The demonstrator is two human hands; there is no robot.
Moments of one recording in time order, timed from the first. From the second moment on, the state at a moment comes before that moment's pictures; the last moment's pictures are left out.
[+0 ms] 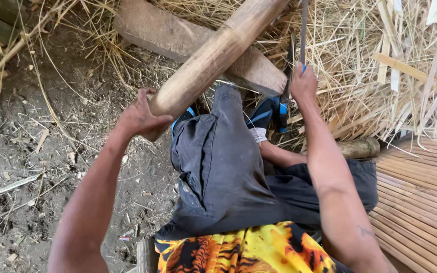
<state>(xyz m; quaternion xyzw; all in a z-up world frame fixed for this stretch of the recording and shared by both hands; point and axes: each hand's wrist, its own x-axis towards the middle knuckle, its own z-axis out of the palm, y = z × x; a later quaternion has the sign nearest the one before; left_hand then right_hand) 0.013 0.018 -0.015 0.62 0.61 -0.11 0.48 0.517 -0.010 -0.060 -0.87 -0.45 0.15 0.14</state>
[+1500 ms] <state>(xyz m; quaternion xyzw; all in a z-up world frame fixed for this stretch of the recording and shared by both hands) 0.041 0.003 -0.001 0.72 0.60 -0.18 0.30 0.418 -0.002 -0.026 -0.71 -0.66 0.23 -0.04</state>
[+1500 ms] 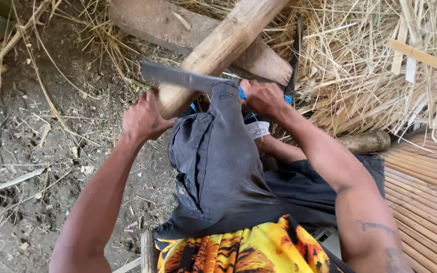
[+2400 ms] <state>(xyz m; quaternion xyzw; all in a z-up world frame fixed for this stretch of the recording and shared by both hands) 0.049 -0.009 0.007 0.72 0.61 -0.17 0.28 0.518 -0.002 -0.042 -0.83 -0.54 0.13 0.09</state>
